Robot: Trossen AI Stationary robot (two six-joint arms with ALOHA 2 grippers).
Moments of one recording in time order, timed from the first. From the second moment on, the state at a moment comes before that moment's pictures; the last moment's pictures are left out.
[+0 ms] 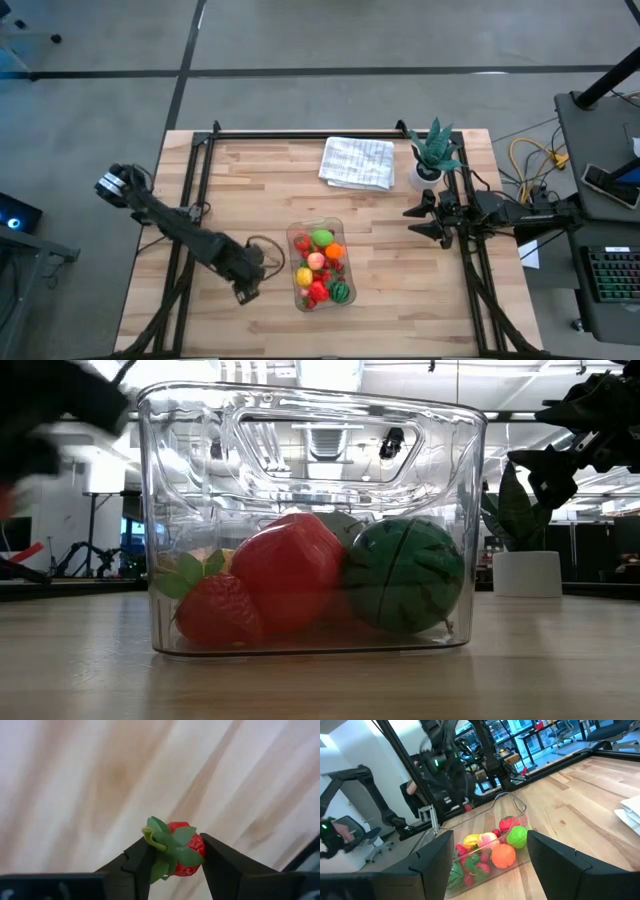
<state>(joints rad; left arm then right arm) -0.57 1.43 0.92 -0.87 0.14 -1.16 0.06 0.02 0.02 0.00 -0.05 0.46</state>
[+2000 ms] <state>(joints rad) -0.18 0.33 0.40 -0.10 -0.17 -0.45 0.06 0.02 0.02 0.00 -0.05 0.46</state>
